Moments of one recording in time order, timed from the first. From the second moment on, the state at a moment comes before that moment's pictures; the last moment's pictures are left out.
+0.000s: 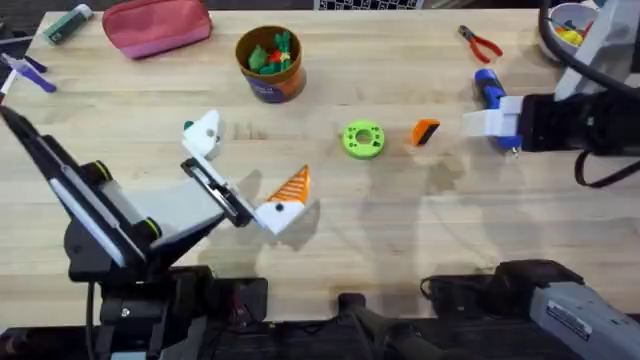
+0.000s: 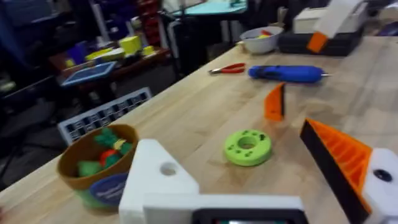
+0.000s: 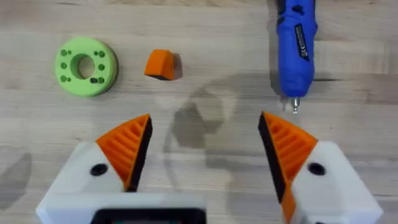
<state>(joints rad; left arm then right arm) 0.03 0.01 0.01 0.05 0.85 0.17 0.00 0.95 0.95 -1.01 -0.03 0.01</state>
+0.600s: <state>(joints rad) 0.02 0.01 0.01 -0.11 1.03 -0.07 0.00 0.95 0.95 -1.01 -0.03 0.01</state>
